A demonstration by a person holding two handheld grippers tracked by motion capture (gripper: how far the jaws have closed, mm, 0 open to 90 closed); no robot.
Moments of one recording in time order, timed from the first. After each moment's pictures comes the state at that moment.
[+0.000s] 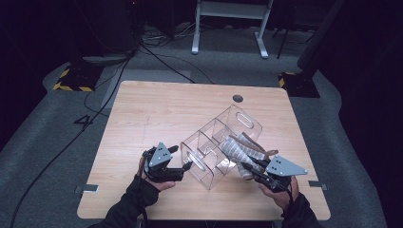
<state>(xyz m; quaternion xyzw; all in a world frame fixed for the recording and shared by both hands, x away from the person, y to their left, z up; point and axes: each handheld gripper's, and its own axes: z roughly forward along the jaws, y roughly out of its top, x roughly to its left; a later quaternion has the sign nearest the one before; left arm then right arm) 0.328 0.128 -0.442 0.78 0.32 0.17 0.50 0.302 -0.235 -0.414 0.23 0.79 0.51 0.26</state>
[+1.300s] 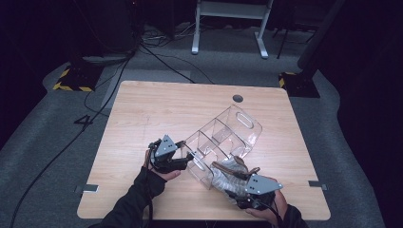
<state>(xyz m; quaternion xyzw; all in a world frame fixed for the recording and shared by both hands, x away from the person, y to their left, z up) 0.352 0.118 -0.446 0.78 0.32 0.15 0.51 0.279 -0.198 -0.460 0.18 0.87 0.42 0.20</state>
